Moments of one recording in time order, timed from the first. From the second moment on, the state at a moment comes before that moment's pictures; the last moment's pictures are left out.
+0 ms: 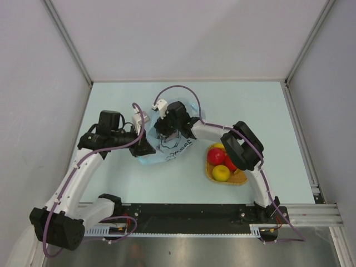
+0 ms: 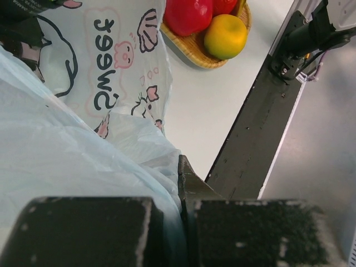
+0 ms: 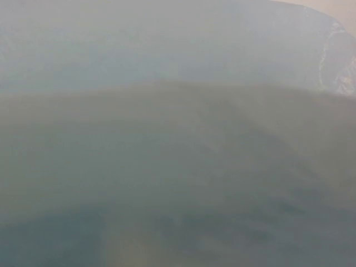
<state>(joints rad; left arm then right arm) -0.24 1.03 0.98 -0.82 0.85 0.22 0.78 2.19 1.57 0.10 -0.12 -0.13</state>
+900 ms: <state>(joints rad) -0.24 1.10 0.99 -0.70 0.81 0.20 0.75 1.64 1.36 -0.21 -0.36 -0.24</state>
